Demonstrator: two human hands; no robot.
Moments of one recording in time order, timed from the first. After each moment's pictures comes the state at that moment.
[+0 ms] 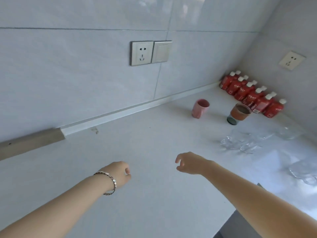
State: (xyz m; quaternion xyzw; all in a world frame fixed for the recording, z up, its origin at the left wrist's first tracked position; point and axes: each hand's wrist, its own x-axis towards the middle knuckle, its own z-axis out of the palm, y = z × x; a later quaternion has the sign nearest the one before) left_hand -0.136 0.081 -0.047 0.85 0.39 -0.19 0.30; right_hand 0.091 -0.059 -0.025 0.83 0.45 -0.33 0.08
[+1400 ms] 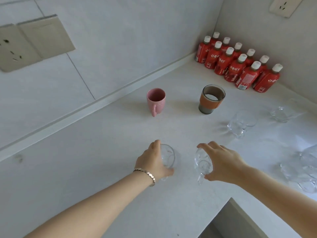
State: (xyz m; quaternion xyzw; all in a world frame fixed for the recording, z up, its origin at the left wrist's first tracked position) left_hand 0.213 -0.044 -0.073 0.88 0.34 -0.08 0.31; right_hand 0.361 -0.205 -0.027 0.86 0.46 -0.22 0.04
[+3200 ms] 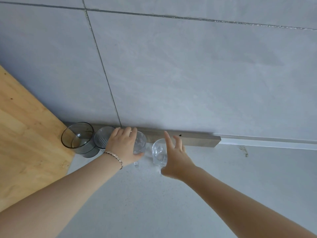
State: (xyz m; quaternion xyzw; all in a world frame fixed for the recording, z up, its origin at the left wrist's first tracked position) left_hand -0.509 0.317 -0.095 0.81 0.59 -0.02 -0.01; right_hand -0.326 0.268 -0.083 0.66 0.68 -0.32 -0.05
